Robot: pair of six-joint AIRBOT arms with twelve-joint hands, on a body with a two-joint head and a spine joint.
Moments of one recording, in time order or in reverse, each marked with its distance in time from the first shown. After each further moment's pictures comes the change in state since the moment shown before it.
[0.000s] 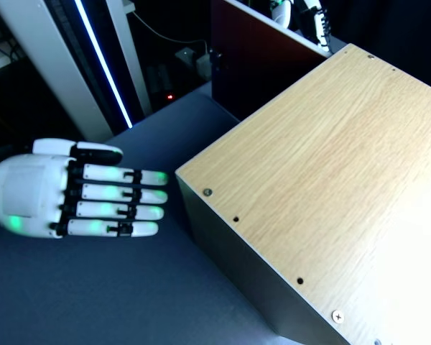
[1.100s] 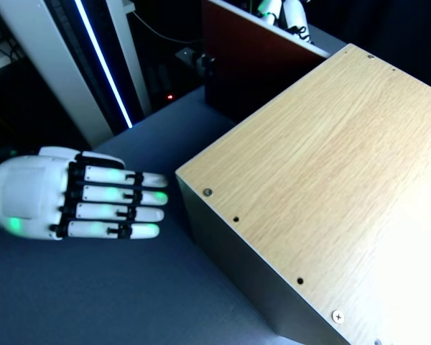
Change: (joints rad) left arm -0.143 -0.049 0.037 0.261 0.225 -0.002; right arm 0.000 -0.005 0.008 0.000 -0.003 0.000
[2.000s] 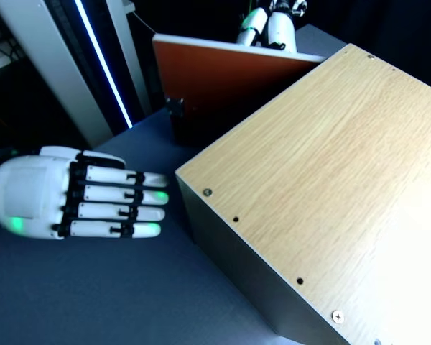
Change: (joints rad) left arm -0.127 -0.095 0.047 0.152 0.092 0.001; right arm 0.000 0.000 0.000 0.001 0.000 0.001
